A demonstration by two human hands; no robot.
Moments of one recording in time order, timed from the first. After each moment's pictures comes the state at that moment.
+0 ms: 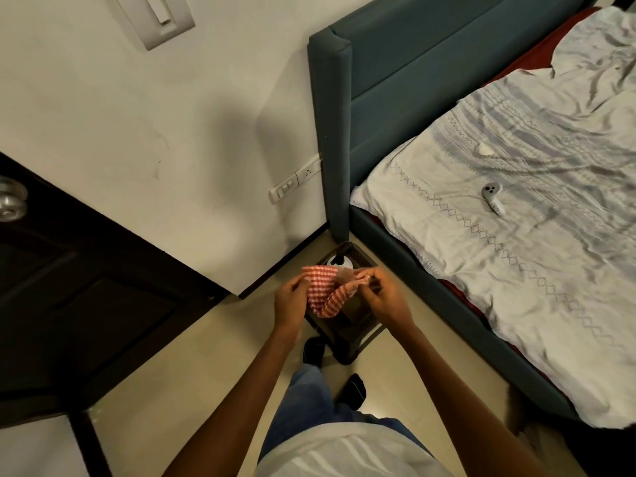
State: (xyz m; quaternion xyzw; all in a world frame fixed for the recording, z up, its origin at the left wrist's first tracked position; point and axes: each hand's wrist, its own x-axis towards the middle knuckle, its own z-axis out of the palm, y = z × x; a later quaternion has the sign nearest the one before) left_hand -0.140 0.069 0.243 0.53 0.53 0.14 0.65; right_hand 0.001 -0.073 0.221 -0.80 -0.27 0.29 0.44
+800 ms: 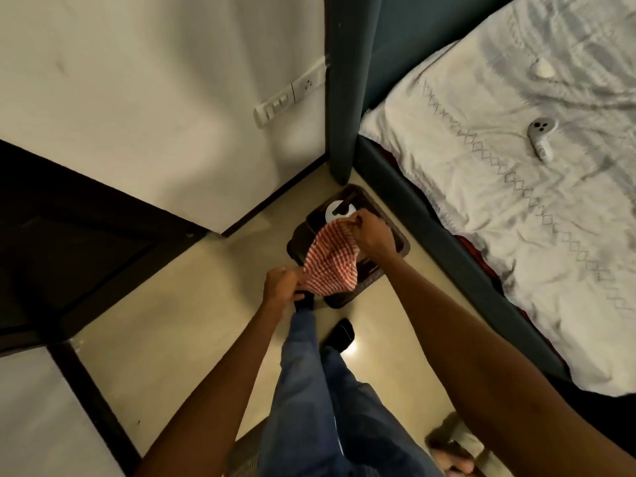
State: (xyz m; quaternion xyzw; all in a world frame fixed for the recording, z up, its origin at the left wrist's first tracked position) left_hand -0.150 0.101 0.098 0.42 0.64 -0.05 0.64; right_hand 0.059 0.025 0.098 -0.88 -0.27 0.32 0.23
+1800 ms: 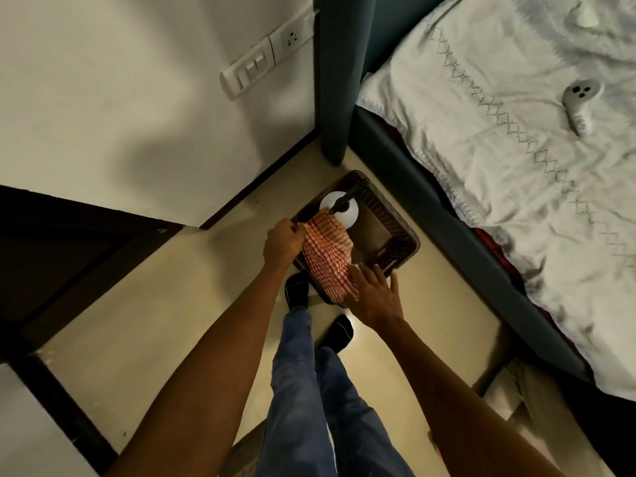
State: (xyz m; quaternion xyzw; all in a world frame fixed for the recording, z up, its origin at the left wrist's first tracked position) left_hand -0.061 0.177 -0.048 0.68 0.55 -0.12 0.46; right_hand 0.001 -0.052 -0.028 -0.84 -0.37 0.39 -0.04
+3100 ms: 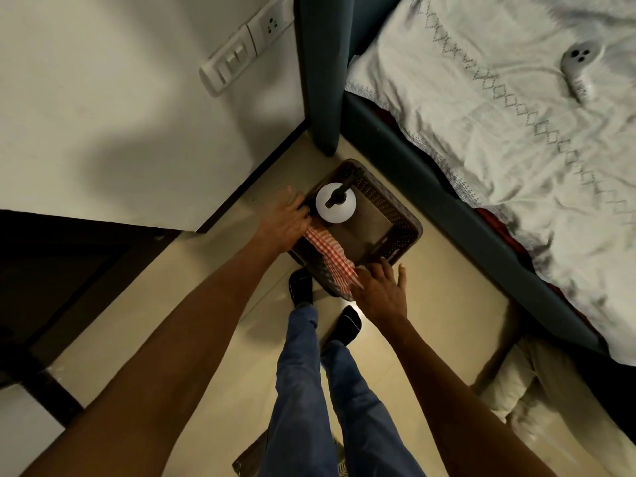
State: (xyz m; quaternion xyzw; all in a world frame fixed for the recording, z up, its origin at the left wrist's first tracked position) left_hand -0.042 0.216 -0.043 0.93 -0.06 -0.31 -0.16; right_hand -0.014 -0.052 -0.042 -0.87 -0.33 0.35 -0.04
